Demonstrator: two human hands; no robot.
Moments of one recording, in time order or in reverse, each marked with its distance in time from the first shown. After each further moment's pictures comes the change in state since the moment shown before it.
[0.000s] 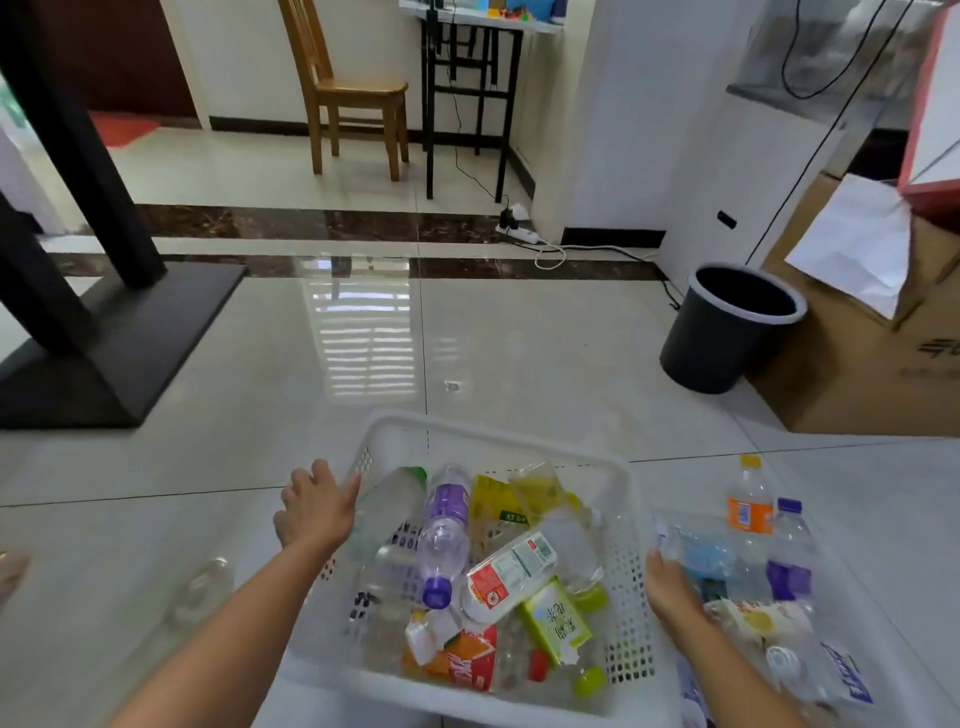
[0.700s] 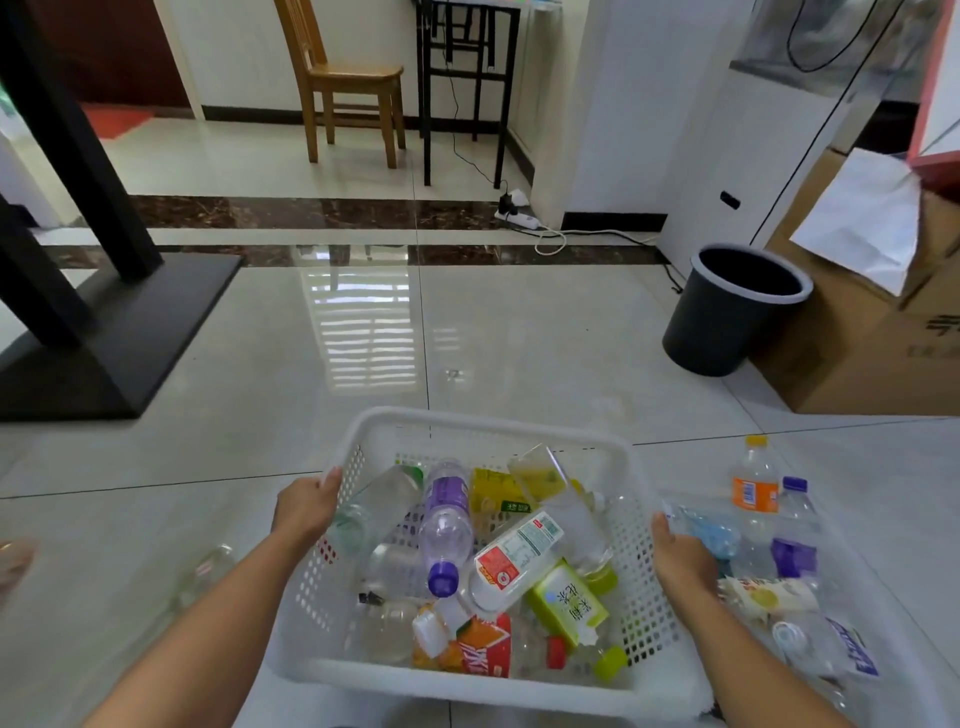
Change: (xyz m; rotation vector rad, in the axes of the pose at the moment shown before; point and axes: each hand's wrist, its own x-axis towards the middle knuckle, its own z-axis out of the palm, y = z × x) left_hand 0.022 -0.033 0.016 -0.293 -0.020 0.075; right_hand -0.002 -0.010 -0.004 0.019 0.152 0.012
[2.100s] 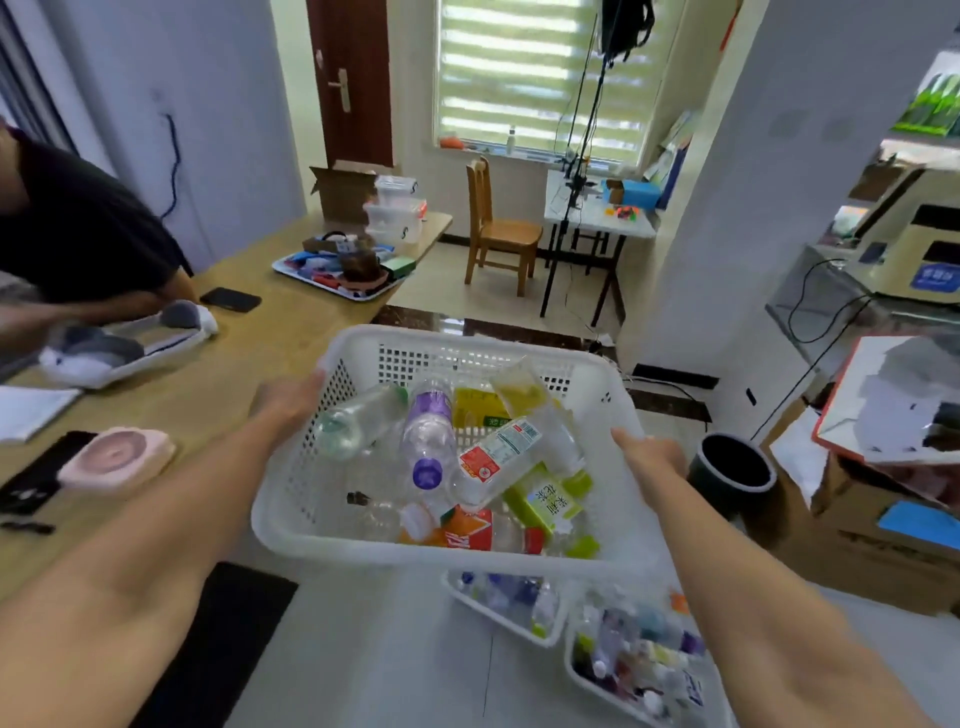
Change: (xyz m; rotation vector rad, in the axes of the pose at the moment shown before) left_hand -0.383 0.210 -0.688 -0.051 0.278 -0.313; right_hand -0.443 -0.321 -0.535 0.194 -0.217 -0.289
